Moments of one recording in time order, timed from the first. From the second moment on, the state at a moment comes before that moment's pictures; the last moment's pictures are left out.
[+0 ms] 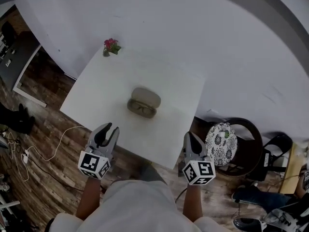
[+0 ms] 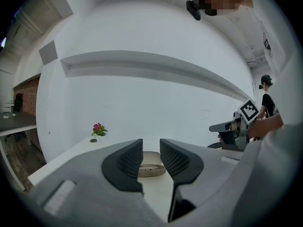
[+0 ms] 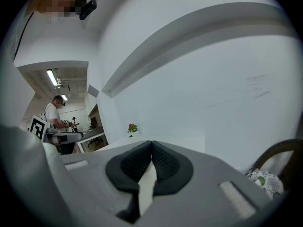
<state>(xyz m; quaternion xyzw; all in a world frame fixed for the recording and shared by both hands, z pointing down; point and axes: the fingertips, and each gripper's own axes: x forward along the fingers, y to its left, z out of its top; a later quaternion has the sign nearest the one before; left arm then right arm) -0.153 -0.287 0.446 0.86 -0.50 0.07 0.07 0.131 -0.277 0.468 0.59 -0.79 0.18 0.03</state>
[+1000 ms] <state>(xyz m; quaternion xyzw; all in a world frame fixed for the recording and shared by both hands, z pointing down) -0.117 -0.375 0.498 0.89 -0.43 0.14 0.09 0.146 -0.341 0.508 0.60 -0.77 0.22 0.05</state>
